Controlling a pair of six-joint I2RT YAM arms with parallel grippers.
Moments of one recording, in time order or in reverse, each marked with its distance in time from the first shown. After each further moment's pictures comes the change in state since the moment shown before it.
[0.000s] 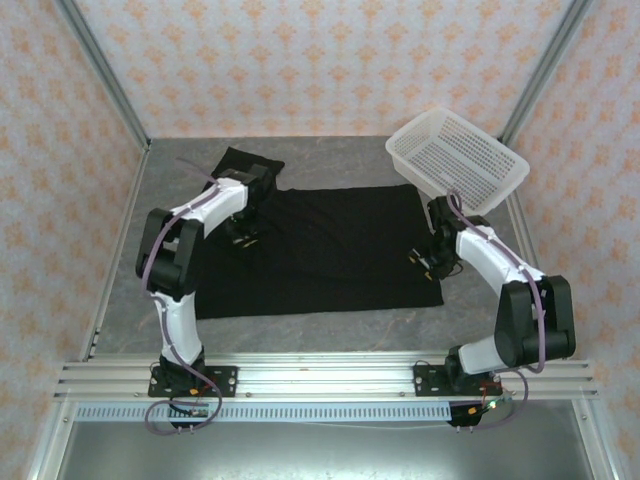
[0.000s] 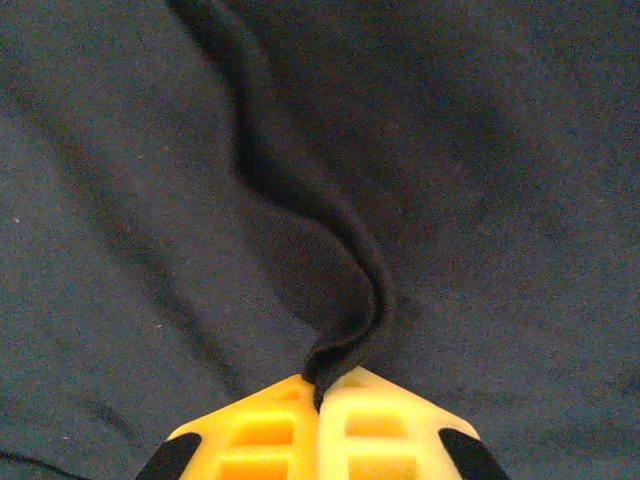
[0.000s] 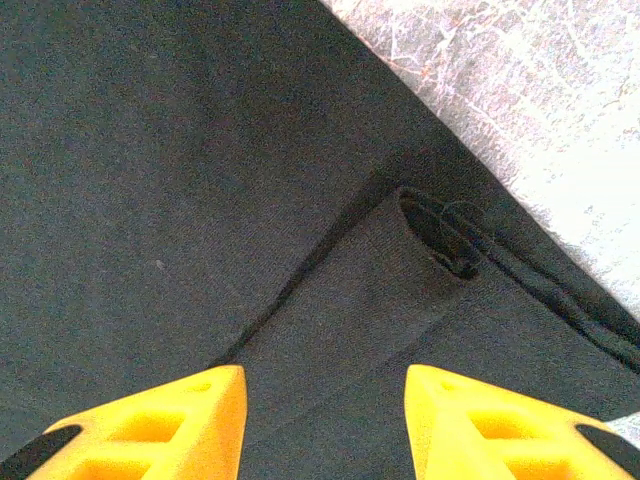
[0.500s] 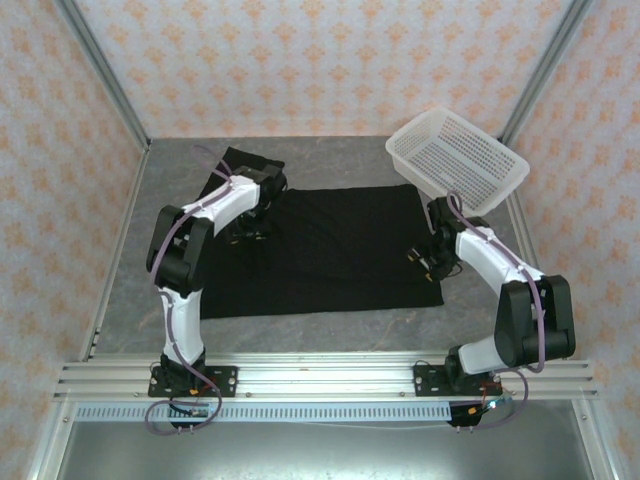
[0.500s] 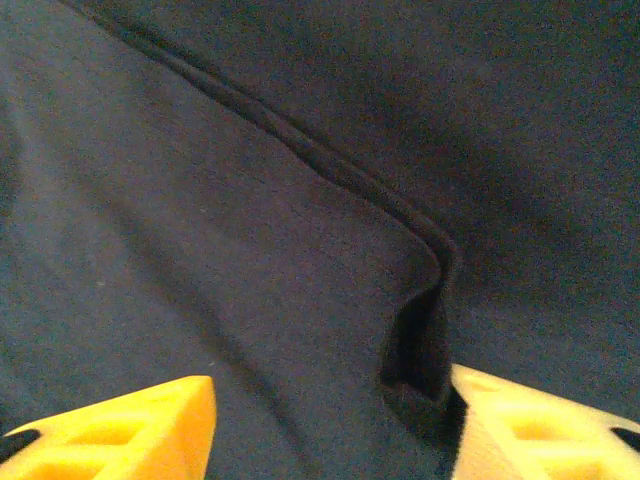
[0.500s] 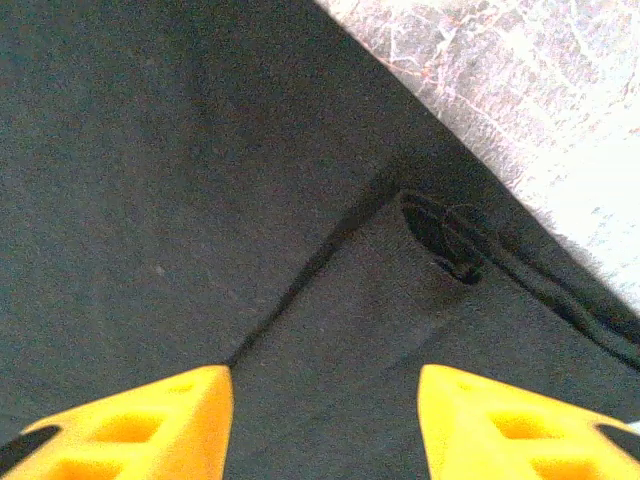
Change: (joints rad) left arm -0.061 0.023 0.076 -0.069 -0.167 0.114; right arm 0.000 -0.005 -0.025 0.037 -0.001 0.033
